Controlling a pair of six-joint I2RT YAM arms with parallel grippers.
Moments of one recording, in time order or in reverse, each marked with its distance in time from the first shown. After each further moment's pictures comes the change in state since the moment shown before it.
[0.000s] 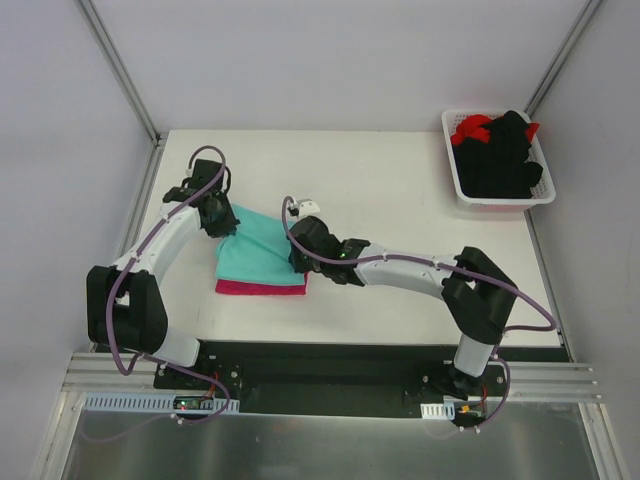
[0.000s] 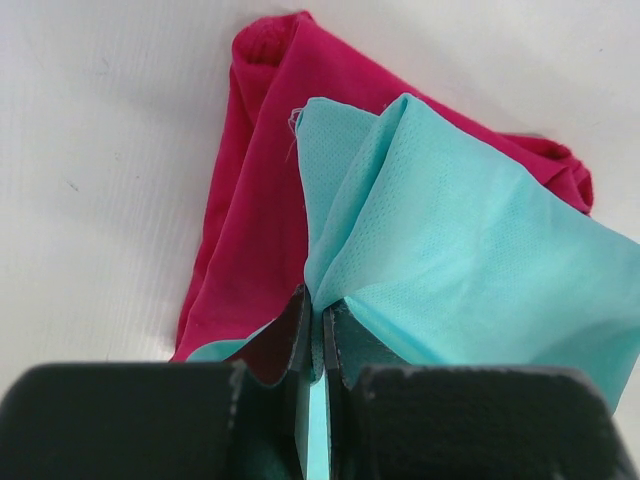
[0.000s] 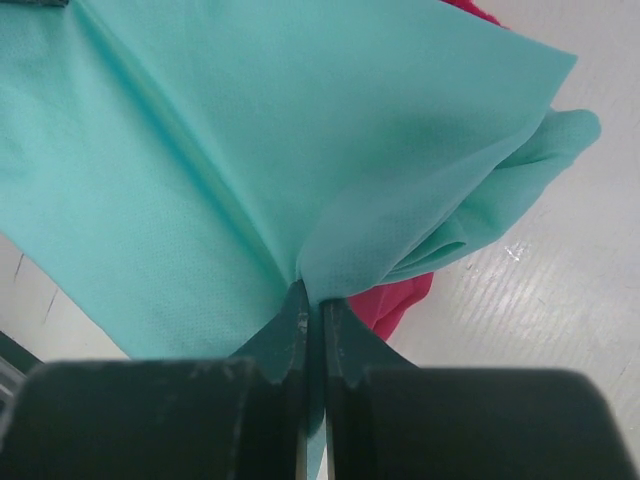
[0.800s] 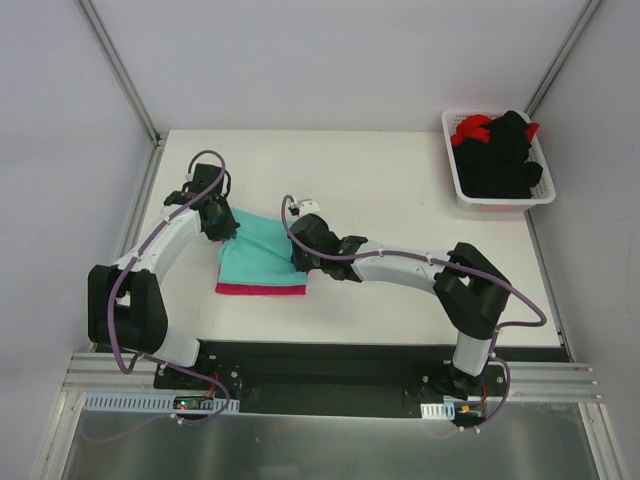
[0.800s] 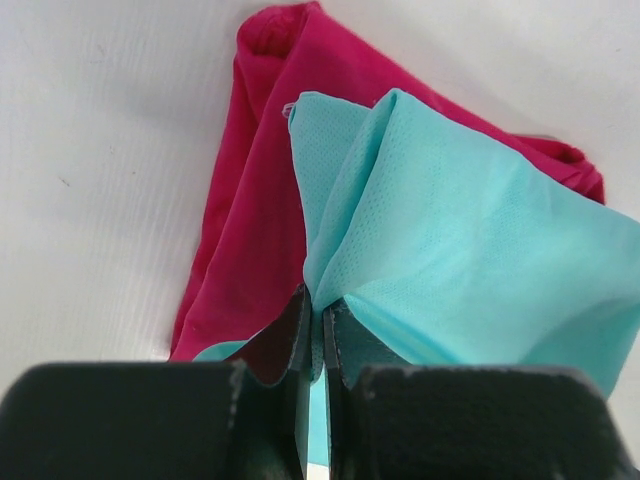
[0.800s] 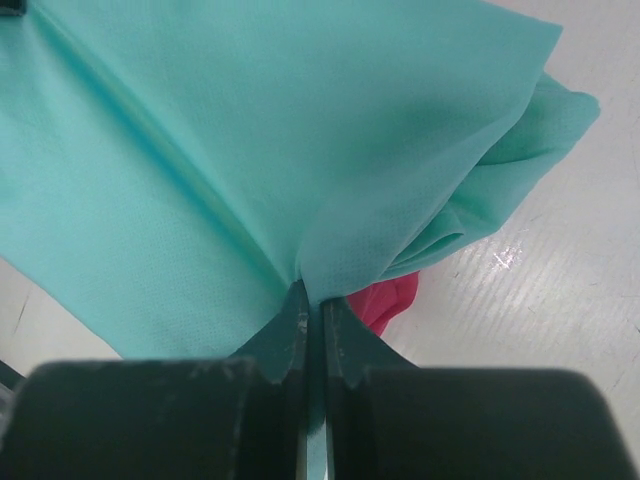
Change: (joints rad) left arm 0.006 0.000 -0.010 0.021 0.005 -0.013; right arm -0.033 0.041 0.029 -0.016 -0.027 -0.016
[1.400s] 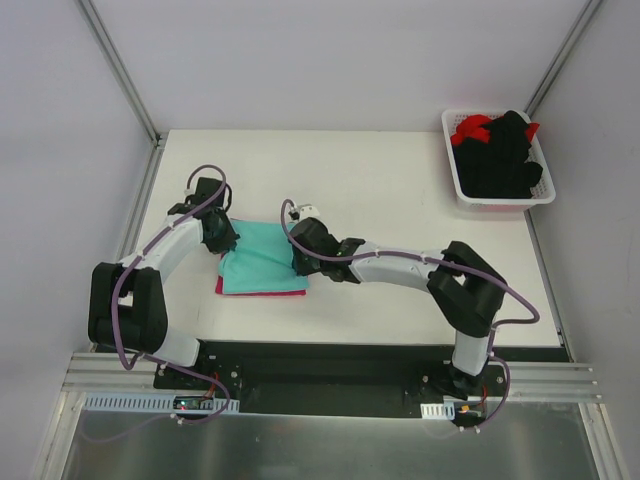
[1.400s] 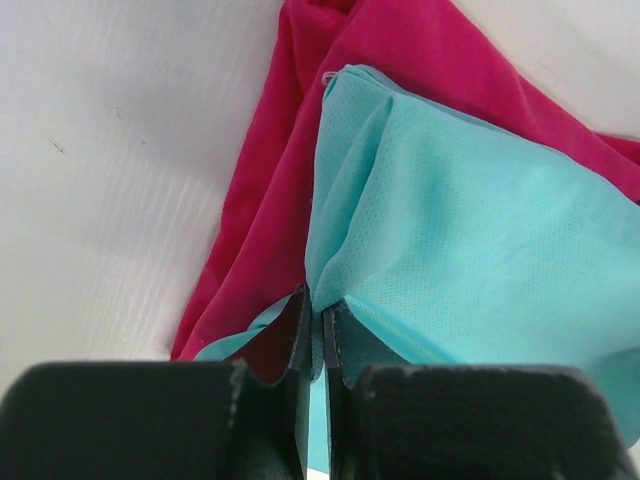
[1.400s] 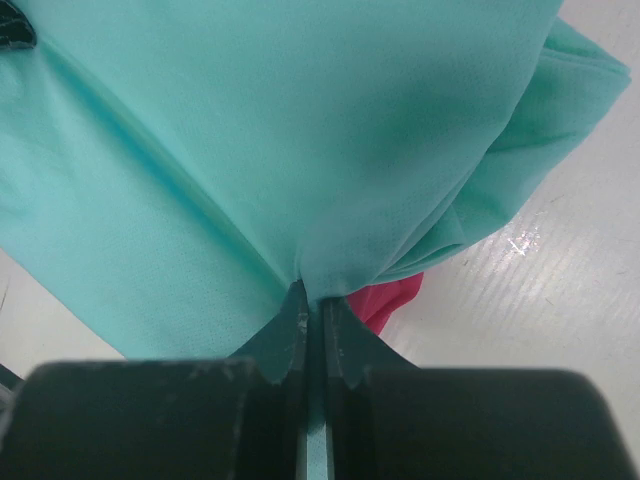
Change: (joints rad) left arm 0.005 0.000 -0.145 0.083 -0.024 -0.059; right arm 0.000 0.021 -0.016 0.003 -0.027 0.014
